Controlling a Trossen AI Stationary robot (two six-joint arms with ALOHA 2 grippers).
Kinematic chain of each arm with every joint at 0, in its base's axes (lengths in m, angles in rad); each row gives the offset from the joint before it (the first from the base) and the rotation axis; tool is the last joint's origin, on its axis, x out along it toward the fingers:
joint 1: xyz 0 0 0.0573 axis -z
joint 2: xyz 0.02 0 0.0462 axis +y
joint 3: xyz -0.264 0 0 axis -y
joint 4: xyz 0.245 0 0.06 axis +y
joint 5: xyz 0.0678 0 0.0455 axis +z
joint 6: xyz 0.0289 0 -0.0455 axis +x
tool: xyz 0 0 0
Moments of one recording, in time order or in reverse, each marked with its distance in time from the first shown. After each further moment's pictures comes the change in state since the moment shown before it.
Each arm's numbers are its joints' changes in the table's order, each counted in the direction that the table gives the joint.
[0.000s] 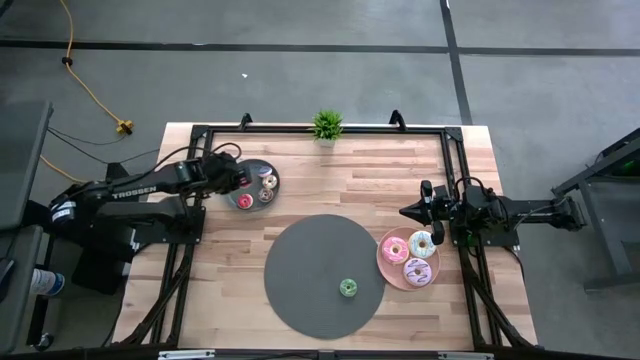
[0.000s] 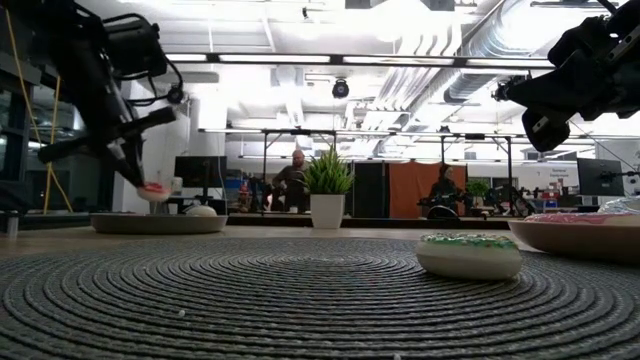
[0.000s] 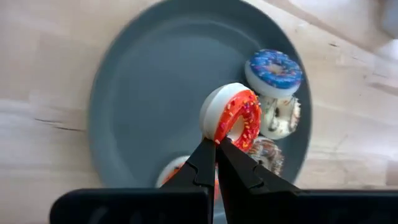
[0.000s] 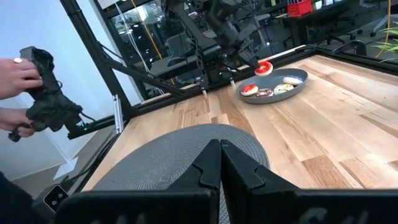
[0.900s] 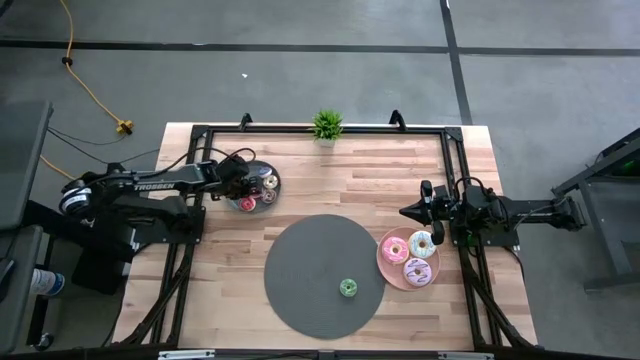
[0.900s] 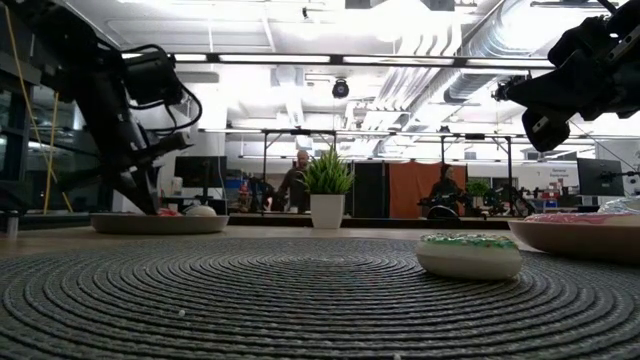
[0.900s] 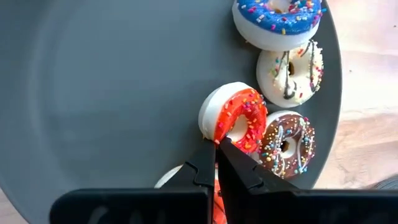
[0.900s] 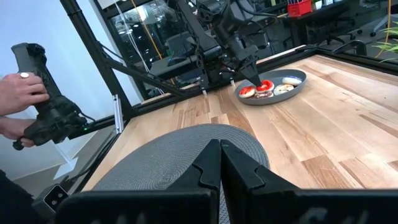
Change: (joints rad) left arm -0.013 0.217 -0.072 -0.265 -0.162 0.163; right arm 0.000 0.000 0.000 0.000 0.000 0.000
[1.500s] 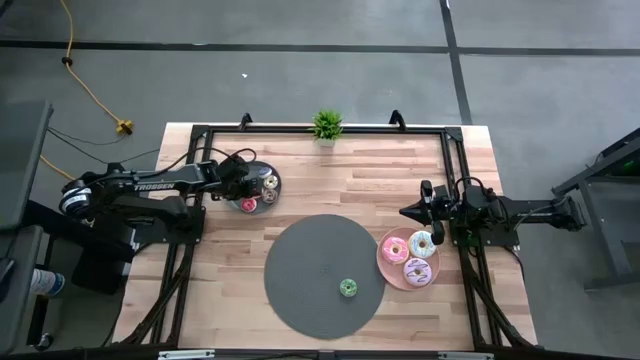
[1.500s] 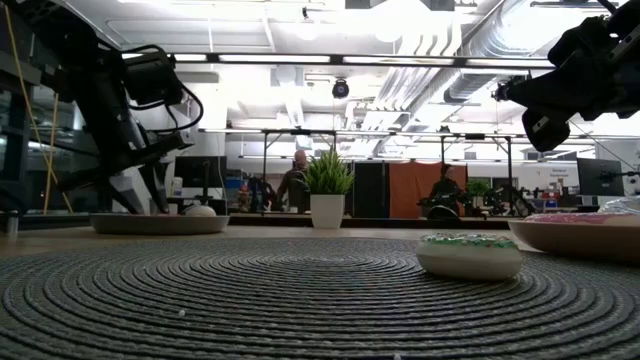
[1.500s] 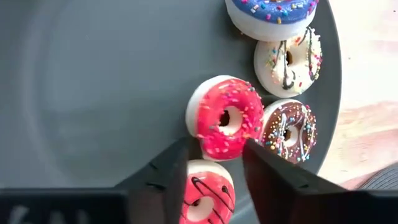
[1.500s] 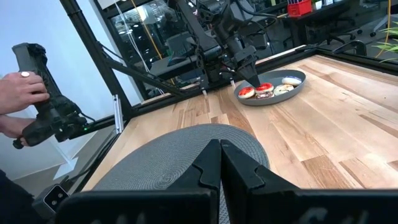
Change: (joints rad) left arm 0.000 0.001 0.000 0.003 -0.026 0.031; right arm 0.000 0.000 0.000 0.000 0.000 0.000
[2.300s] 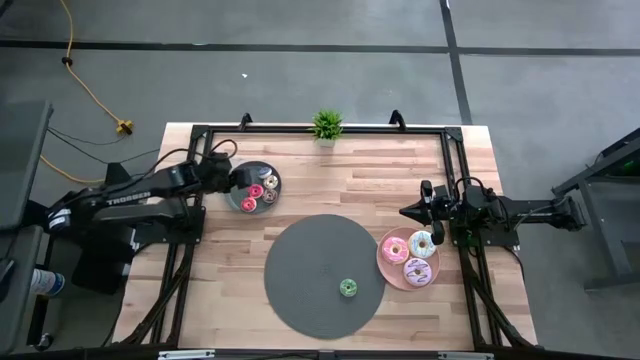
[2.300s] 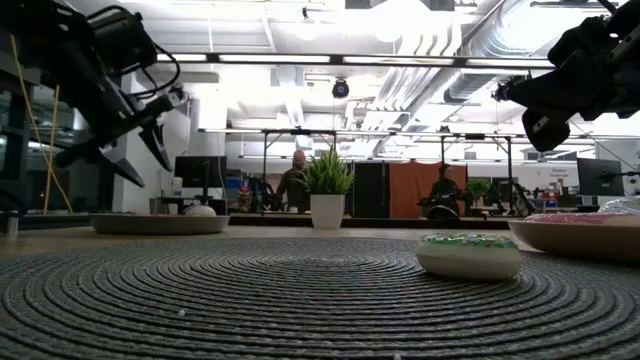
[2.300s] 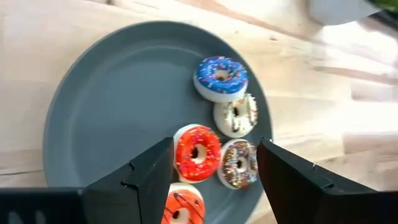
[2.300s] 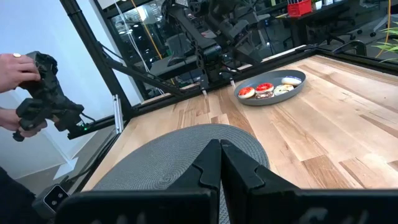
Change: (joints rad) left arm 0.000 -0.322 0.000 0.111 0.151 -0.003; right arm 0.000 0.000 0.000 0.000 0.000 0.000
